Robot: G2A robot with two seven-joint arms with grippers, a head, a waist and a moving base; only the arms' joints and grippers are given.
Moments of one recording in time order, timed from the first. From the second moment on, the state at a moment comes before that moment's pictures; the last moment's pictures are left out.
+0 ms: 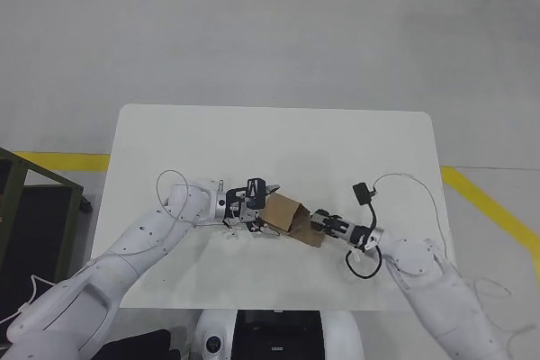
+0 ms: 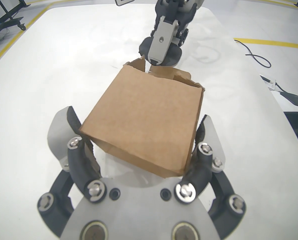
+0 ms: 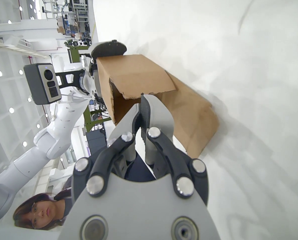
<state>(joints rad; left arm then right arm) 0.87 -1.09 -0.68 -1.05 1.65 -0.87 0.58 -1.38 -1.10 1.15 -1.52 0.04 -0.11 0.67</state>
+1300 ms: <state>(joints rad) 0.87 -1.09 -0.68 -1.05 1.65 -0.87 0.58 -1.24 -1.17 0.95 -1.38 0.15 -0.12 0.66</state>
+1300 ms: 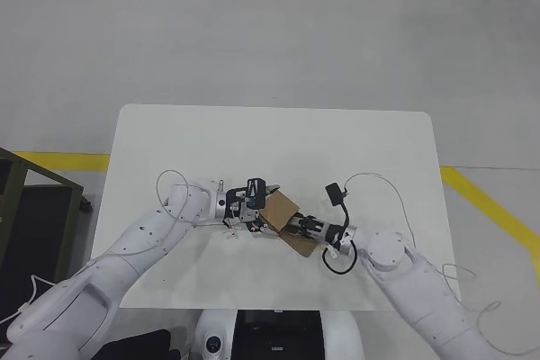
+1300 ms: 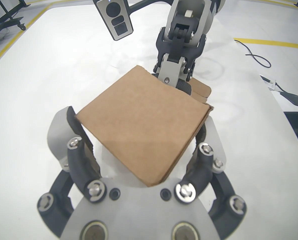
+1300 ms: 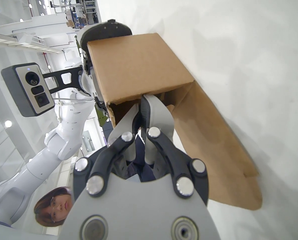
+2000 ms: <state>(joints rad) 0.87 -1.09 -0.68 -1.05 1.65 -0.87 0.58 -1.18 -1.21 0.91 -1.29 0.19 -0.16 0.67</state>
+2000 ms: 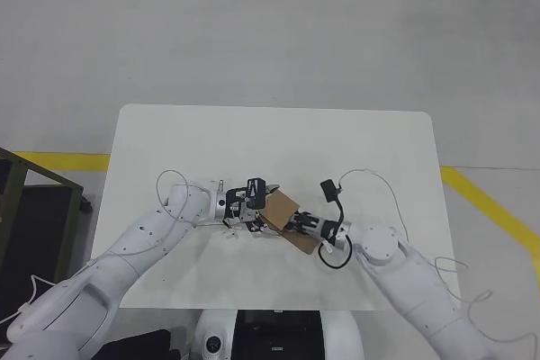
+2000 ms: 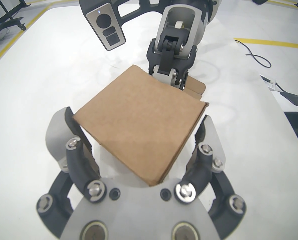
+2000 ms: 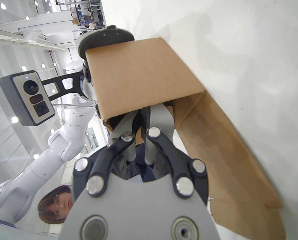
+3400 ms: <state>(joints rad) 0.87 -1.09 -0.68 -1.05 1.65 -0.87 0.58 -1.58 -1.08 1.30 -1.72 -0.12 0.03 0.70</state>
